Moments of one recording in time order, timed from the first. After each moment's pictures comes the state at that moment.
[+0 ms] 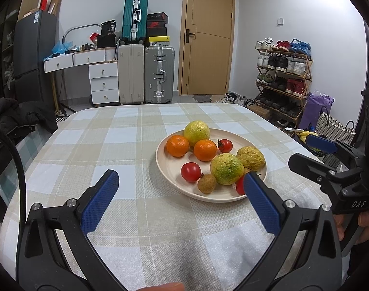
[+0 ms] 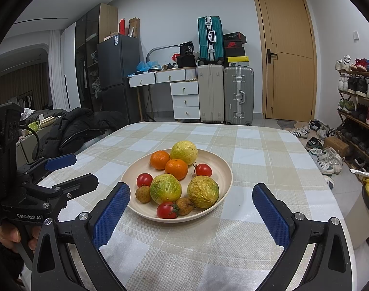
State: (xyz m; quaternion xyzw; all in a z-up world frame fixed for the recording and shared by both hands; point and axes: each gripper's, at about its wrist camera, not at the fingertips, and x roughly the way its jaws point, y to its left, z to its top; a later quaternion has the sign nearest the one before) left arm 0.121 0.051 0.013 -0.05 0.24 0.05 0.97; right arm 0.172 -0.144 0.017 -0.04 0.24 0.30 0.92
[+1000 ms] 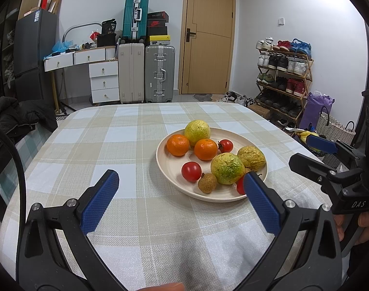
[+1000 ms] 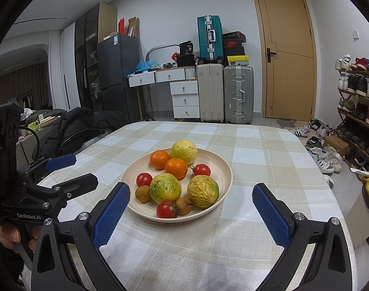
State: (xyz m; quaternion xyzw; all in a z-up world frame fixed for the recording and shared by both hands) left arm 0.122 0.053 0.014 -0.05 0.24 0.05 0.97; right arm 0.172 -0.144 0.017 -0.04 0.24 0.30 0.92
